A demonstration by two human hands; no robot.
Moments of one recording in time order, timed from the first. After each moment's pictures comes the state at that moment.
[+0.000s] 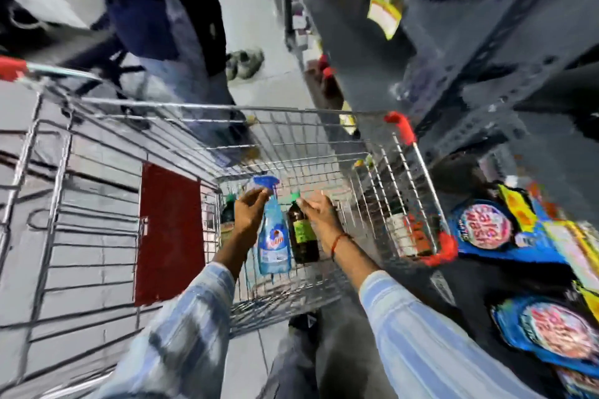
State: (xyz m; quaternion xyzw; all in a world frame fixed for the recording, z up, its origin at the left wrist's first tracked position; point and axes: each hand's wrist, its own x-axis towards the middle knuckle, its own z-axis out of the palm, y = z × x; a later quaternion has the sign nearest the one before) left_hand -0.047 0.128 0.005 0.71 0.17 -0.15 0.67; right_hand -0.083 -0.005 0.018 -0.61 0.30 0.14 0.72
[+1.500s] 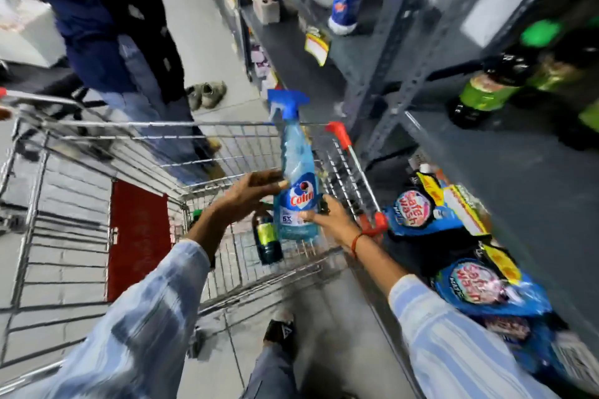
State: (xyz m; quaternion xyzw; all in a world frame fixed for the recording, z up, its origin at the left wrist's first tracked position) left_hand -0.060 0.079 0.101 0.65 -0.08 -0.41 0.63; right_hand -0.161 -0.095 0.090 -0.73 0.24 0.12 0.63
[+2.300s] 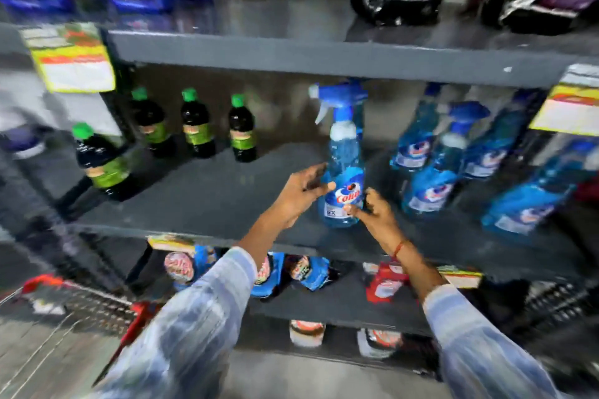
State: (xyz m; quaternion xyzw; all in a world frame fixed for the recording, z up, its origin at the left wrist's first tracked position) left_hand -0.443 -0.325 0.271 0.47 -0.53 -0.50 0.49; right_hand -0.616 -0.353 0.222 -0.63 0.49 -0.41 0.44
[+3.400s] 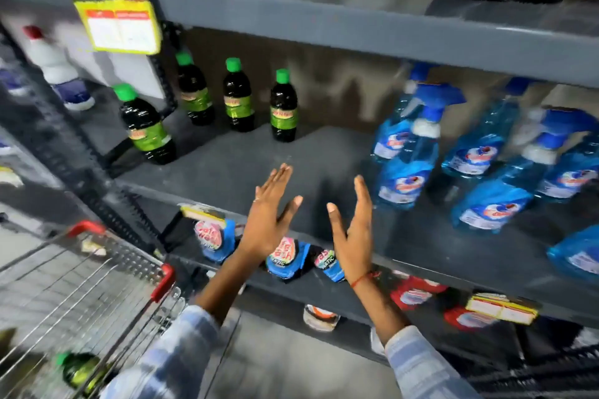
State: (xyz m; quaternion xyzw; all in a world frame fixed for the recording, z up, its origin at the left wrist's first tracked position) left_hand -0.359 -0.252 0.227 0.68 -0.57 -0.16 0.43; right_hand -0.507 -0.296 0.204 -0.68 0.44 -0.50 0.30
